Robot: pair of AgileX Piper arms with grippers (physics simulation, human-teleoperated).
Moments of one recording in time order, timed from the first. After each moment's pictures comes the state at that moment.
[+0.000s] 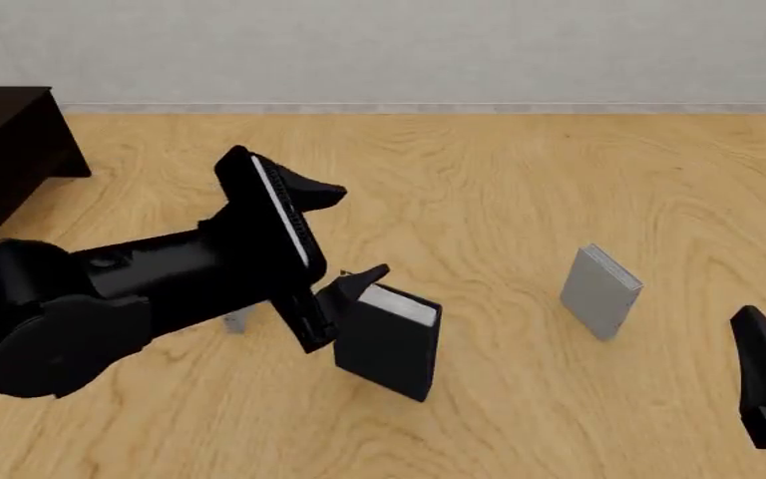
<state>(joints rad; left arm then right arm) -0.80 1.23 -0.68 -0.13 0.55 0.00 0.01 0.00 -0.01 0.00</state>
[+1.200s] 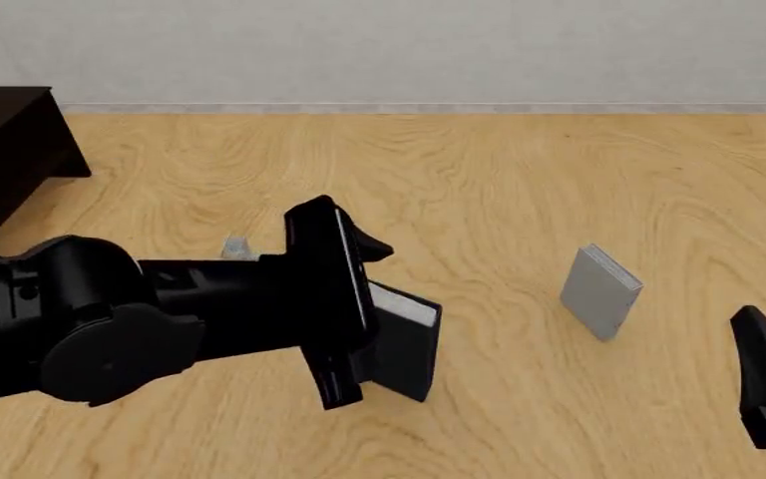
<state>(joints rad) -0.92 1.31 -0.75 0.08 0.62 0.00 0.01 0.00 -0.01 0.00</state>
